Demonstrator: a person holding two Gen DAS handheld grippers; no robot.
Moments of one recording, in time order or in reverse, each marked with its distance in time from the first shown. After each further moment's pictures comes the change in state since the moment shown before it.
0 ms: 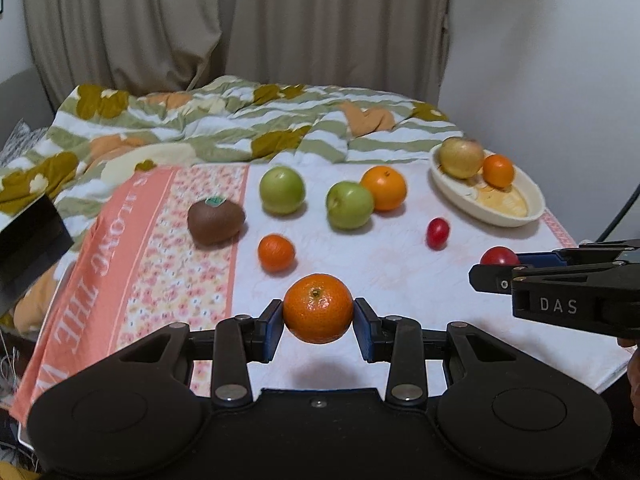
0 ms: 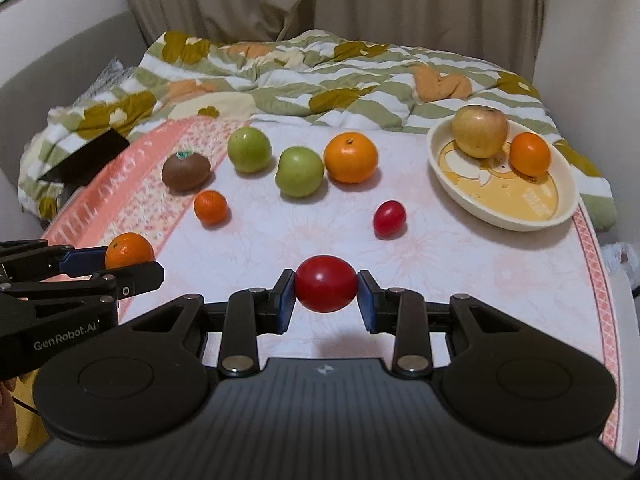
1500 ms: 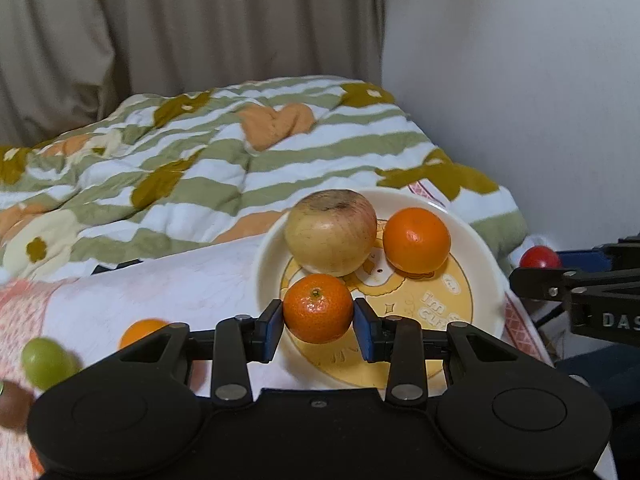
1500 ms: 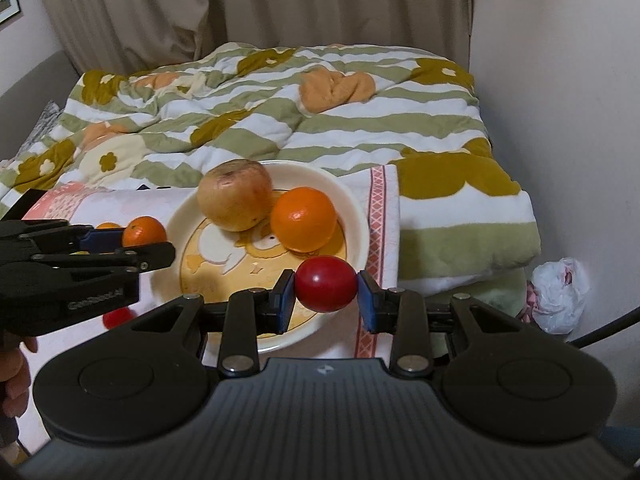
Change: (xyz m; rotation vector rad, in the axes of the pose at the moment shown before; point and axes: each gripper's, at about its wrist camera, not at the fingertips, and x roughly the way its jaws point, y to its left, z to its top) left arm 0.185 -0.198 0.138 0.159 0.079 -0.041; right arm 0.055 -0.270 0.082 0.102 0.035 -0.051
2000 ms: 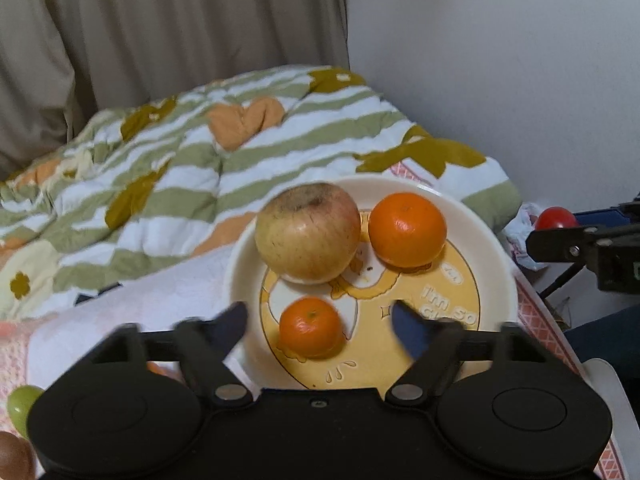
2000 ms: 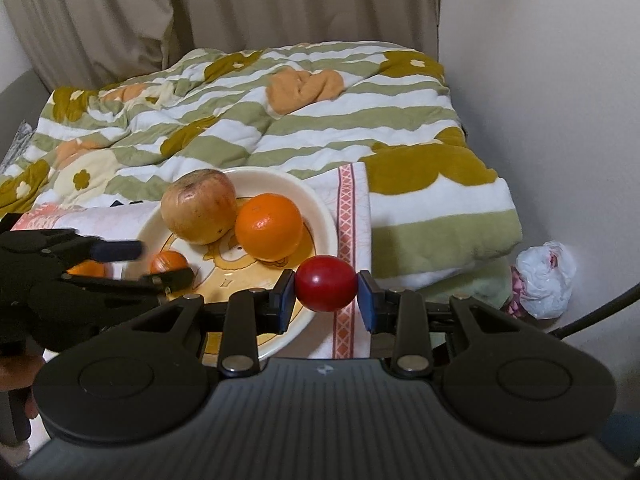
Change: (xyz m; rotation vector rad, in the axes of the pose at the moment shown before) left arm 0.020 -0.009 0.004 0.122 0.007 -0.028; right arm 0.006 -0.012 0.005 0.075 -0.006 -0.062
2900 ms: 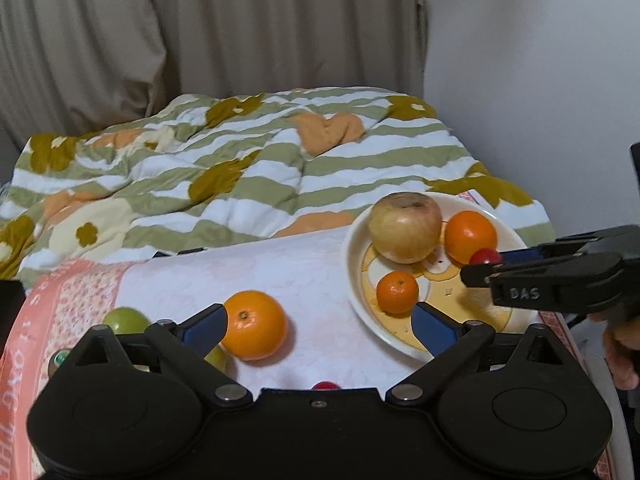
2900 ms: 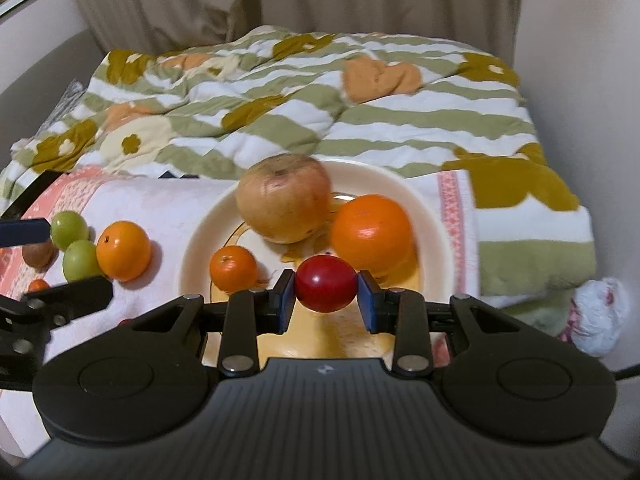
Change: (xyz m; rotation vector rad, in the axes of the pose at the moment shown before) left arm -0.075 0.048 -0.031 -0.201 -0.031 0.140; right arm 0.052 0.062 0.002 -0.162 0.038 0.163
